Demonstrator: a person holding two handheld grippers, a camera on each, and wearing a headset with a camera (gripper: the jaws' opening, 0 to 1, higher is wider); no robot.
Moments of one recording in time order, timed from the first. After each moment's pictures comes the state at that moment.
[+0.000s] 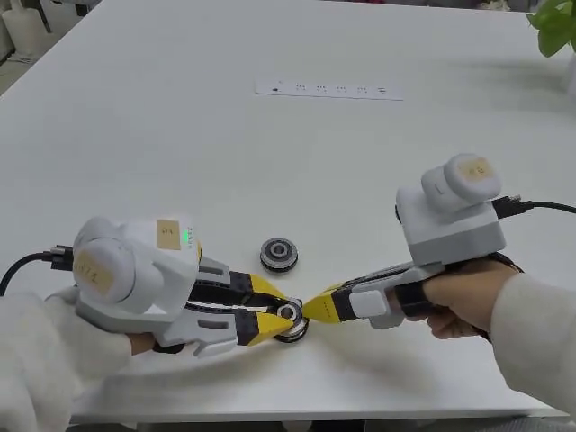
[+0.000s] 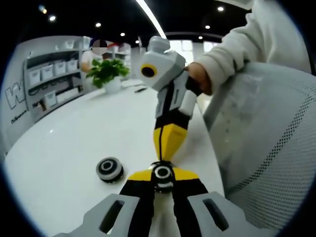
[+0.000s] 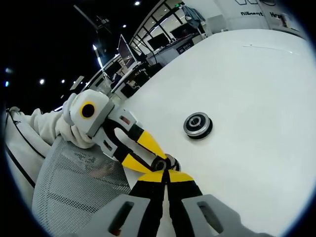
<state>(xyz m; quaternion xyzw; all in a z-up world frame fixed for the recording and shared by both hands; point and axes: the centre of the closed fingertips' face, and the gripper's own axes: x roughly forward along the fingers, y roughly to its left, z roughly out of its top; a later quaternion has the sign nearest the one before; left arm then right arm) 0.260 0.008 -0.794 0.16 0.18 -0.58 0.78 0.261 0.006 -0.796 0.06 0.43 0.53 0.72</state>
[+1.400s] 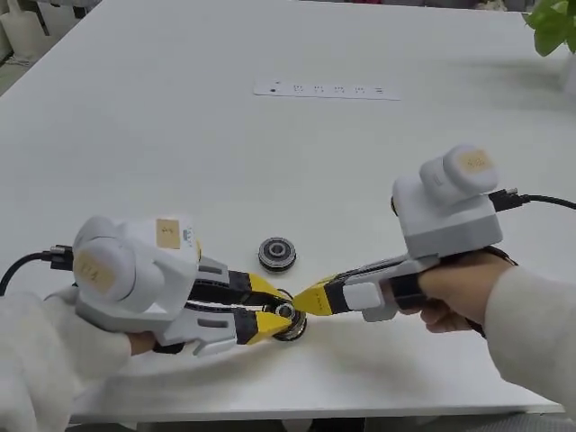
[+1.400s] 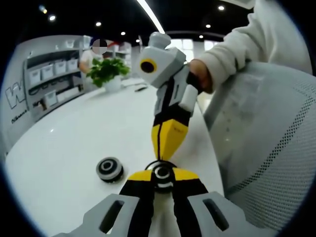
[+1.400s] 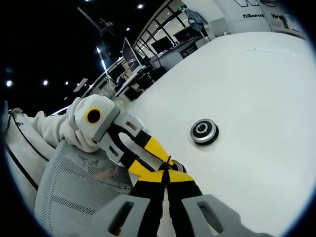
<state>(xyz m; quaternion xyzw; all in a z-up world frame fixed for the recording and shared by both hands) 0.259 0.008 -0.794 0.16 0.18 -0.58 0.78 0.262 0.013 -0.787 0.07 0.42 0.55 0.72</state>
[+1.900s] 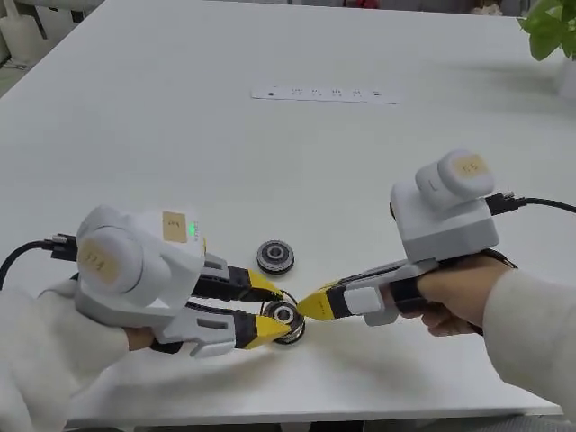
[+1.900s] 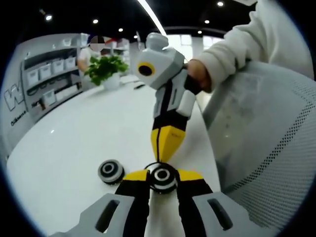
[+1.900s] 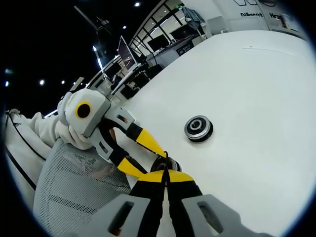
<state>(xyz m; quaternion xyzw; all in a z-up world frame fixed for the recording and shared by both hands) 0.257 0.008 -0.784 0.17 0.19 -0.58 0.77 0.262 0.008 -0.791 0.06 0.43 0.53 0.72</state>
